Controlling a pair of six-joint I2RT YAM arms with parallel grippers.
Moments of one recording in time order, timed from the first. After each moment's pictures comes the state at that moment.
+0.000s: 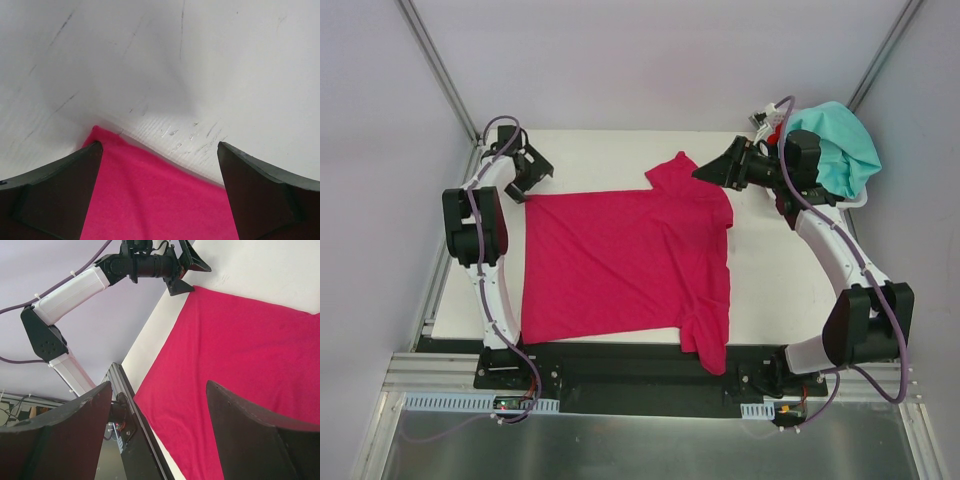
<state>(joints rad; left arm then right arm) 0.09 2.19 1.71 -0.51 0.02 -0.74 0.16 1.44 1.19 0.03 -0.95 0.65</state>
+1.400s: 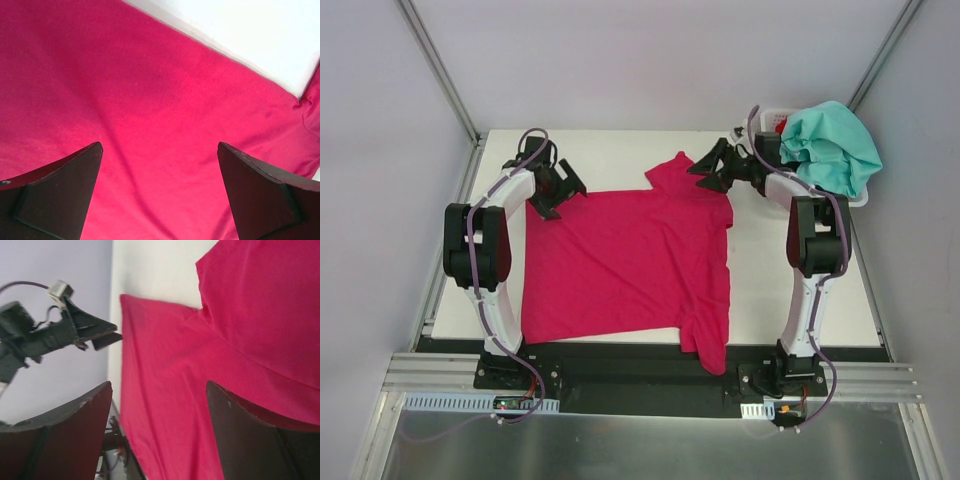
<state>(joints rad) -0.09 1.92 1.45 -0.59 0.17 -0.75 0.08 2.15 1.49 0.16 -0.96 0.81</state>
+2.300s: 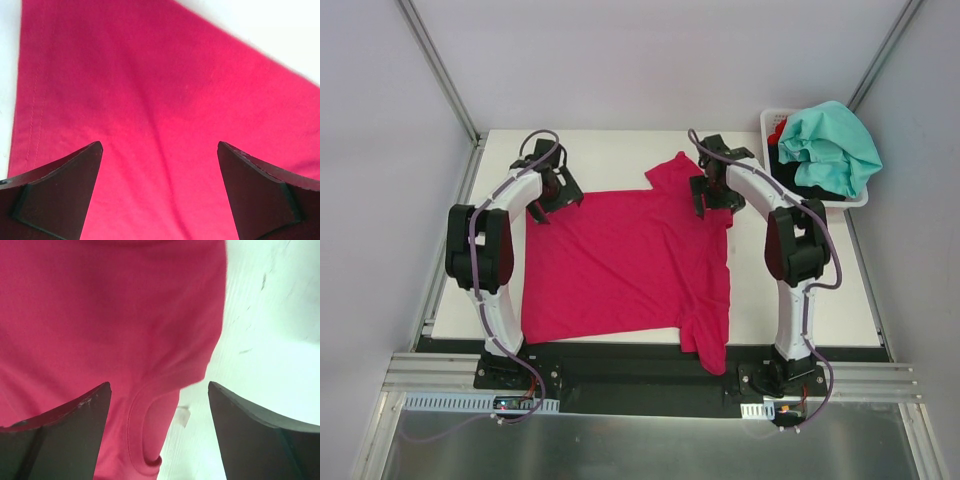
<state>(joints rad) -0.14 1.92 1.46 -0.68 -0.09 -0.69 0.36 2.12 1.80 -0.93 0.19 0.16</state>
